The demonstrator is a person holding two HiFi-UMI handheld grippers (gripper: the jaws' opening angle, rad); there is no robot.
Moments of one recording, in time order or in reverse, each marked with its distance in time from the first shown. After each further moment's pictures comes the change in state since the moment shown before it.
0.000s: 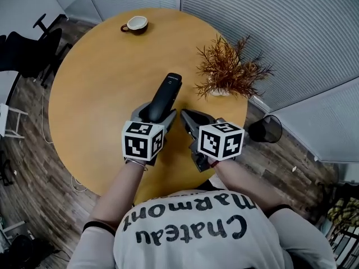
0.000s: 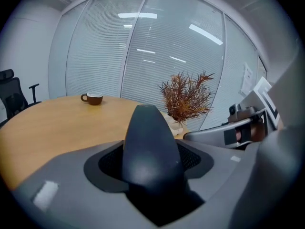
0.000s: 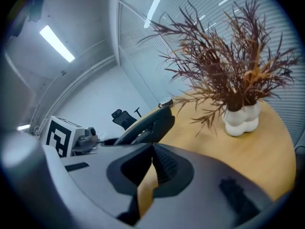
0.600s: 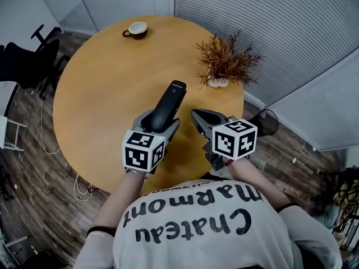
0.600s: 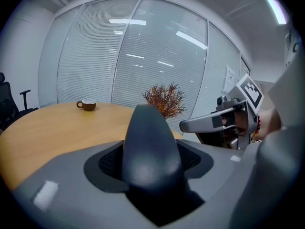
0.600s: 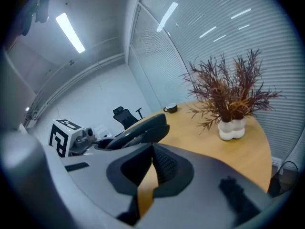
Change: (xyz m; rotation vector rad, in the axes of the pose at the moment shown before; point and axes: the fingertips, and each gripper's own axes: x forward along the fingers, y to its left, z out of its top) left arm -0.077 -0.031 -0.016 0.093 -0.059 -0.112; right arm -0.056 0.049 -0.005 -0.140 -0.031 -0.045
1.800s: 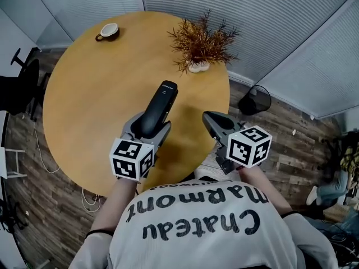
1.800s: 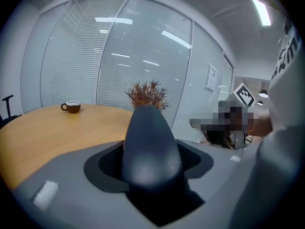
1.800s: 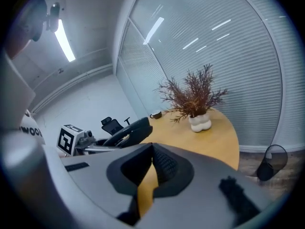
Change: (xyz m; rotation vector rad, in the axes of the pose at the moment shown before) left arm -0.008 -0.033 -0.016 0.100 0.010 -0.150; right arm -0.085 -0.025 -0.036 0.100 -0.116 -0.149
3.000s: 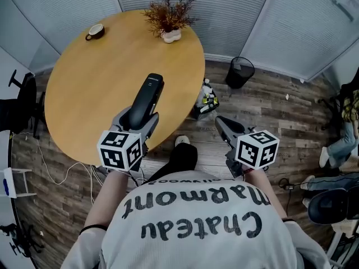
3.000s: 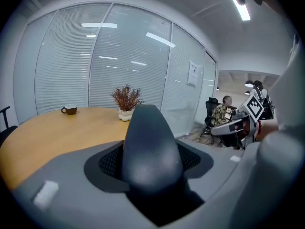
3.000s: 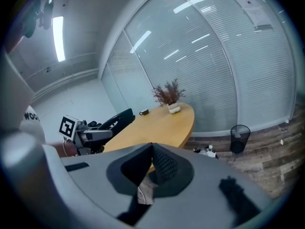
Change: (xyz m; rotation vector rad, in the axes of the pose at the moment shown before) left arm -0.126 -0.091 -0.064 0.117 0.009 -0.075; right arm -0.185 0.080 -0.144 0.088 -0.089 -0.250
